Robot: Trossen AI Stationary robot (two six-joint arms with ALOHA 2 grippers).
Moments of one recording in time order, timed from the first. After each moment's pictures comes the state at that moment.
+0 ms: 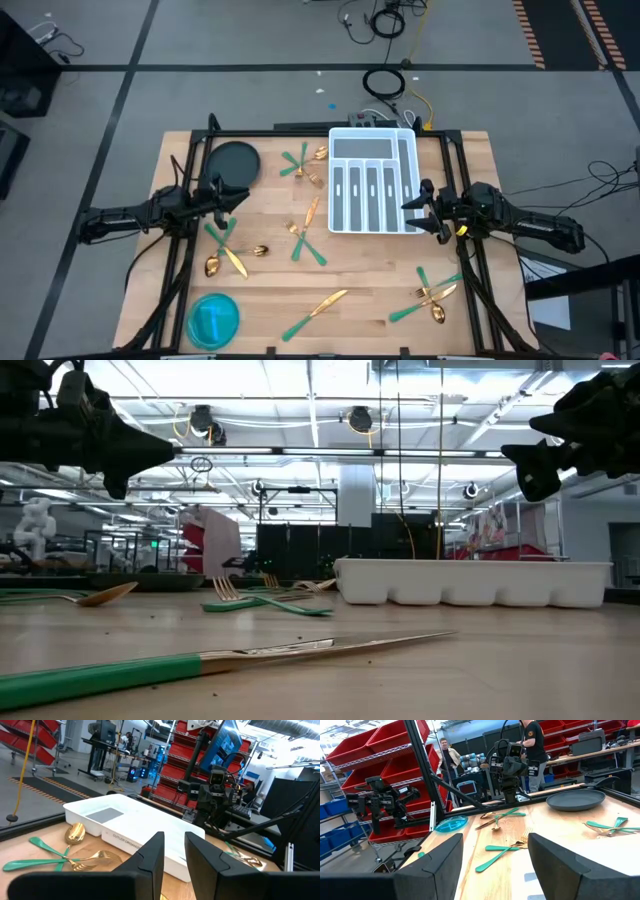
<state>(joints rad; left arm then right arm) 0.10 0.00 0.00 0.06 -0.15 -0.31 -0.22 0.02 0.01 0.08 -0.36 0.27</state>
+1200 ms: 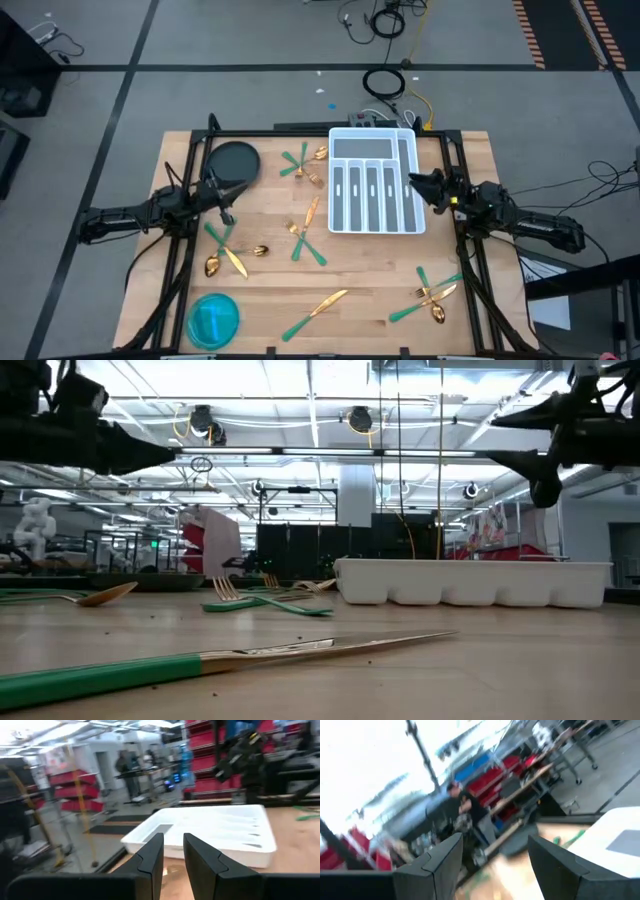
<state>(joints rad) 0.10 0.00 0.00 0.09 -0.30 0.22 -0.22 0.03 0.01 0.26 0.16 0.71</state>
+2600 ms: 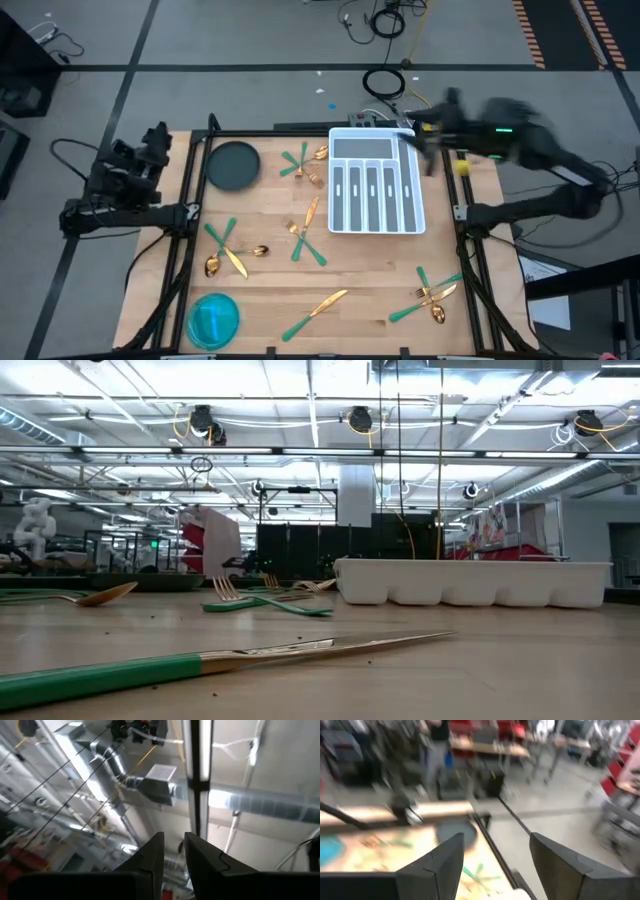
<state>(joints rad) 0.10 0.25 0.45 0.73 -0.38 -0.14 -0.22 1.06 1.46 -0.61 0.19 -0.11</state>
